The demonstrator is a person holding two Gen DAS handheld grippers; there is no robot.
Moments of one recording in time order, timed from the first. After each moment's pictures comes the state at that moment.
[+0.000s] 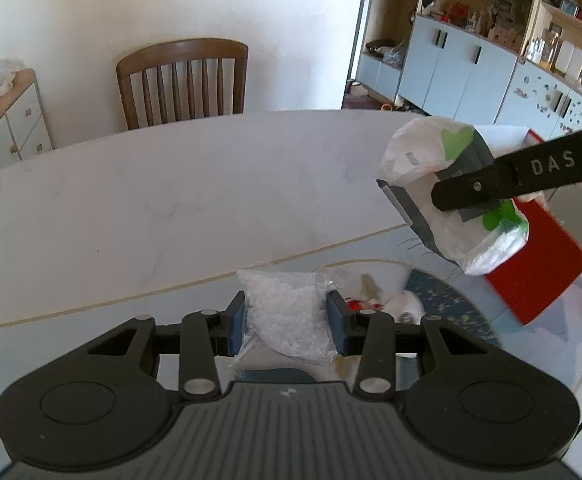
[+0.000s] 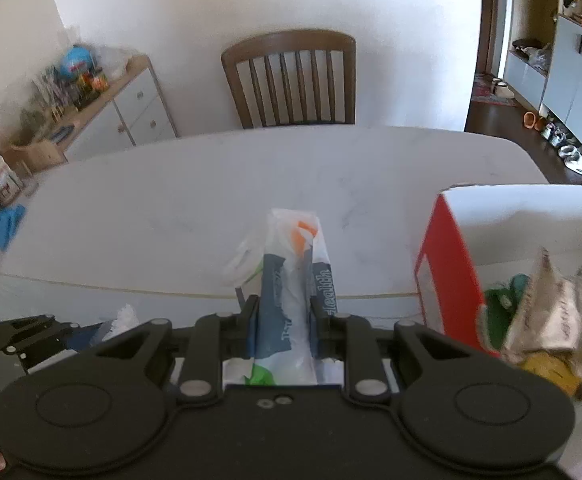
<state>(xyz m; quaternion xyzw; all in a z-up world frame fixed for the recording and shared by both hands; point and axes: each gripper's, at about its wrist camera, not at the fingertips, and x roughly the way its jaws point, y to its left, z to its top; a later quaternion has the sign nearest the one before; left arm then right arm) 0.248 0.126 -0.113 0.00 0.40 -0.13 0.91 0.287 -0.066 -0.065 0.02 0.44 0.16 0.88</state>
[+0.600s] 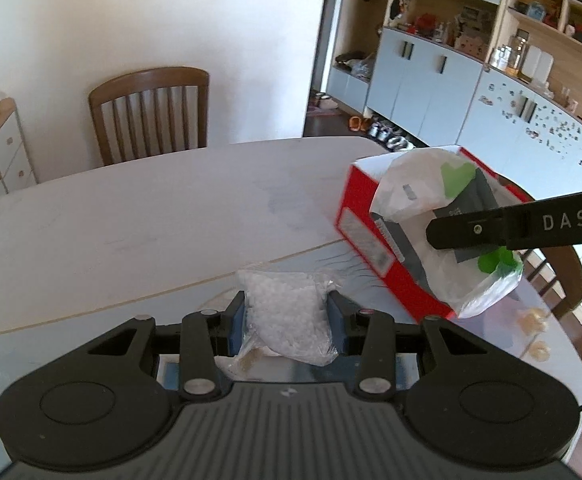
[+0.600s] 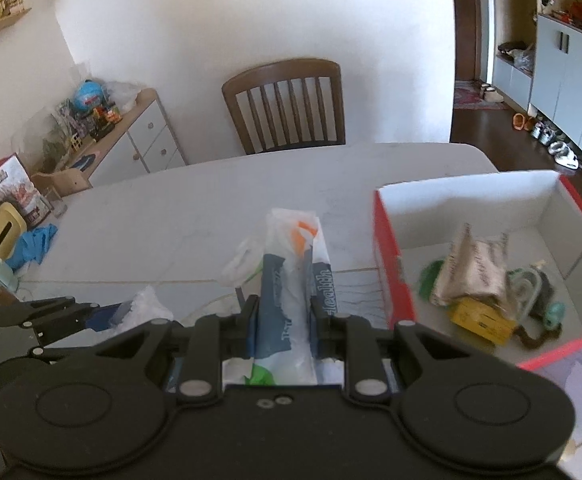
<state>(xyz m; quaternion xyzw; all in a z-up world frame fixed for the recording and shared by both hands) 0.217 0.071 -0.043 0.00 0.38 -0.16 0.91 0.221 -0.128 -0.015 0.06 0.42 0.16 0.89</state>
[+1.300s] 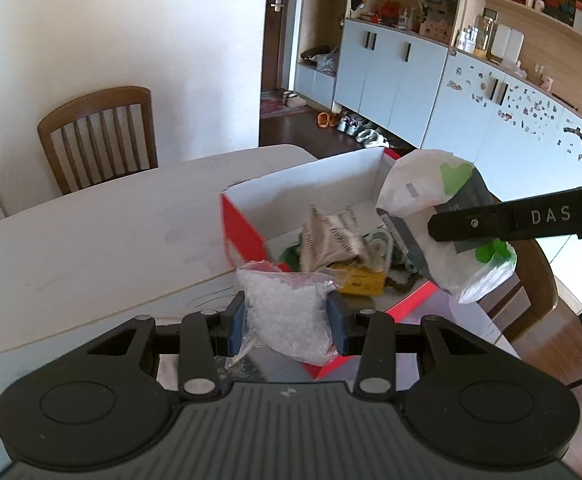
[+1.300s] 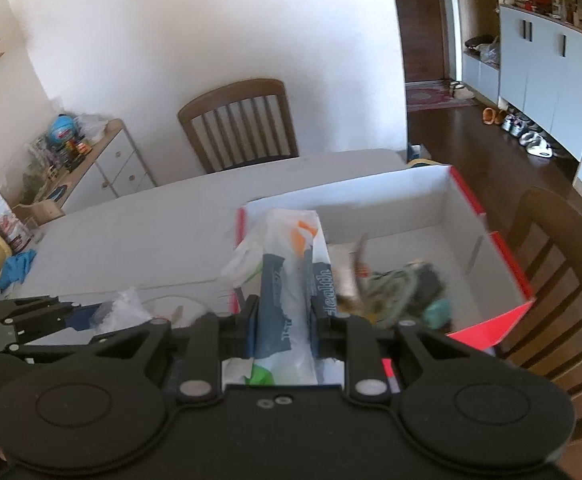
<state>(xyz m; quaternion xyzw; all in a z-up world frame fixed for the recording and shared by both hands) 0.228 -0.074 -0.025 0.03 0.38 -0.19 0.91 0.219 -0.285 -0.007 0.08 0.40 0.14 0.90</state>
